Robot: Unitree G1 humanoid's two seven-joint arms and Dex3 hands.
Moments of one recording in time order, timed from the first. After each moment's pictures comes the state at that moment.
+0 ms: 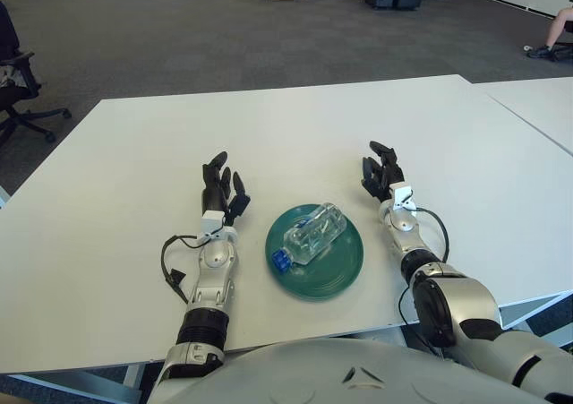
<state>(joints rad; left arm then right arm) -0.01 -0.08 0.06 0.39 0.06 -0.38 0.24 -0.51 -0.02 -0.12 1.25 -0.08 -0.69 -0.14</state>
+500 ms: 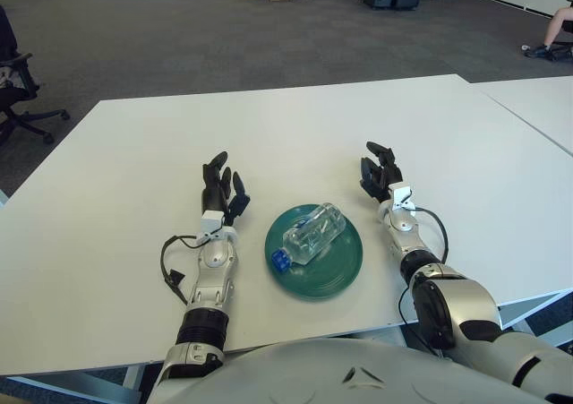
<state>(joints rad) -0.01 -0.08 0.07 0.39 0.06 -0.38 0.23 -0.50 -0.02 -0.08 1.22 -0.11 -0.63 -0.19</state>
